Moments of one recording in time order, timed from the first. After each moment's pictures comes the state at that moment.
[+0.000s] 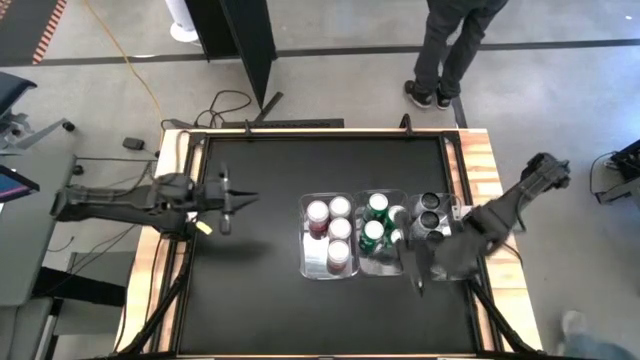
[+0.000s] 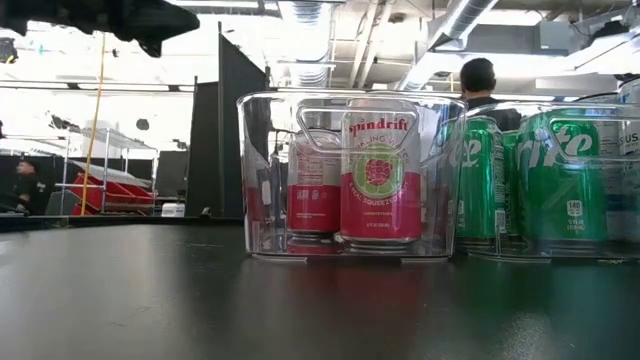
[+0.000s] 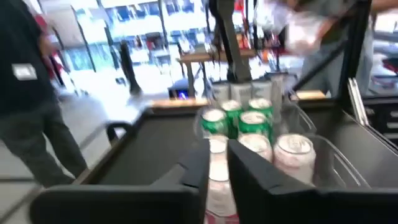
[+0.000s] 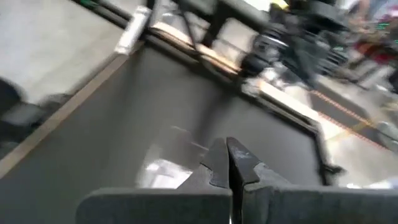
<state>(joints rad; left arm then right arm) 0.00 0.52 0.46 0.05 -0.15 0.13 0.65 1.25 1.27 -0.50 0.55 -0.20</state>
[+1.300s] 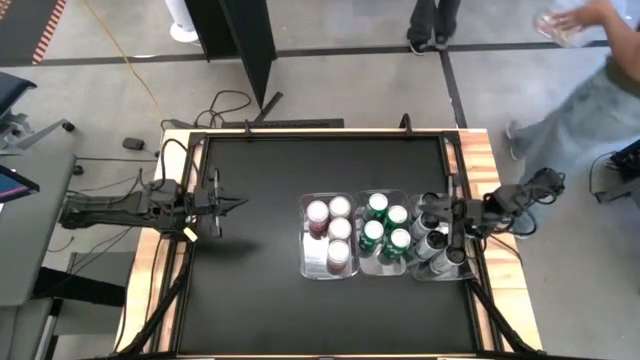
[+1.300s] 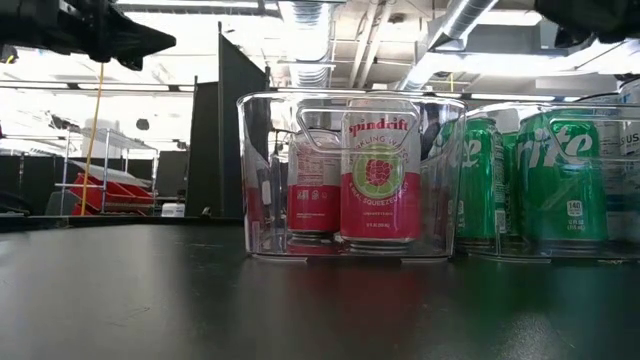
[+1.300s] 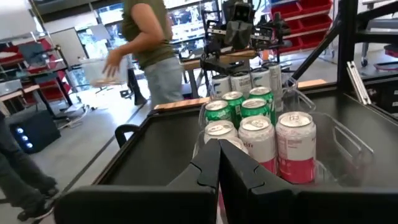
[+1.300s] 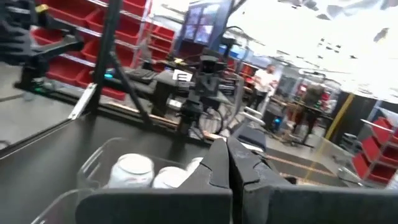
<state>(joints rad) 0.00 0.26 0.32 -0.03 -0.15 0.24 0.48 0.08 0.28 -0.06 0.51 -0.39</state>
